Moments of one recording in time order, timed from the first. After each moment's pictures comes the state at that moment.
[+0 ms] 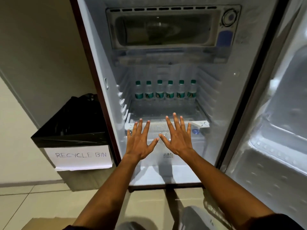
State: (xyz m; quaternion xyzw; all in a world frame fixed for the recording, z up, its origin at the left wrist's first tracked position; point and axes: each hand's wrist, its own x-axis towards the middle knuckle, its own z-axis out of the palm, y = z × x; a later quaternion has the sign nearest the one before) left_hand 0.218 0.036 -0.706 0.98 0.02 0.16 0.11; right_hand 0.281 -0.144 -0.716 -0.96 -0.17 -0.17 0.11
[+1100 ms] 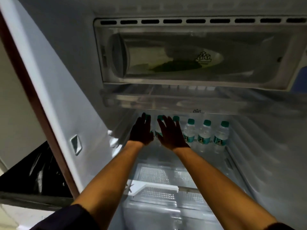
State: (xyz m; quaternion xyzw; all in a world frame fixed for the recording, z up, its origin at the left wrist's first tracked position) left_hand 0.507 0.116 -0.618 0.98 0.08 0.14 0.10; right_hand 0.567 -0.024 -0.639 -0.92 -0.32 -0.19 0.06
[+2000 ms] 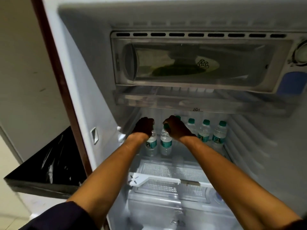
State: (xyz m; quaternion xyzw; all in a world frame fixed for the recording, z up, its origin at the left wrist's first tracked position) left_hand 0.485 0.118 -0.585 0.98 0.07 0.14 0.12; right_hand 0.543 -0.043 -0.586 -0.91 -0.34 -0.10 0.20
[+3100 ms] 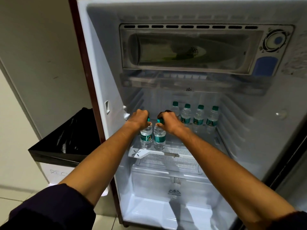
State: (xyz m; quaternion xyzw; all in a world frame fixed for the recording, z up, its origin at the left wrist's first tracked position) left_hand 0.391 0.098 -0.573 0.99 0.09 0.10 0.08; right_hand 0.436 -0.053 -0.581 -0.92 -0.32 -0.08 0.20
